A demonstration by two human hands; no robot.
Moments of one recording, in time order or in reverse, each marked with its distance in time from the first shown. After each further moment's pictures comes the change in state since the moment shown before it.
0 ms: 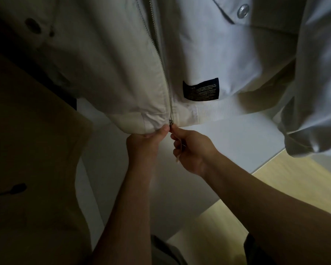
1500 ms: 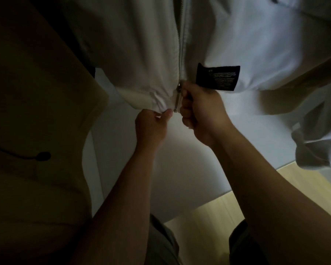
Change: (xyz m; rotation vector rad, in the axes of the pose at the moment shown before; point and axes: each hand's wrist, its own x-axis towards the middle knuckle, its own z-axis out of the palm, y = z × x) left_hand 0.016 -0.018 -0.009 0.390 0.092 0.157; right_hand -0.021 -0.034 0.039 -0.356 -0.238 -0.379
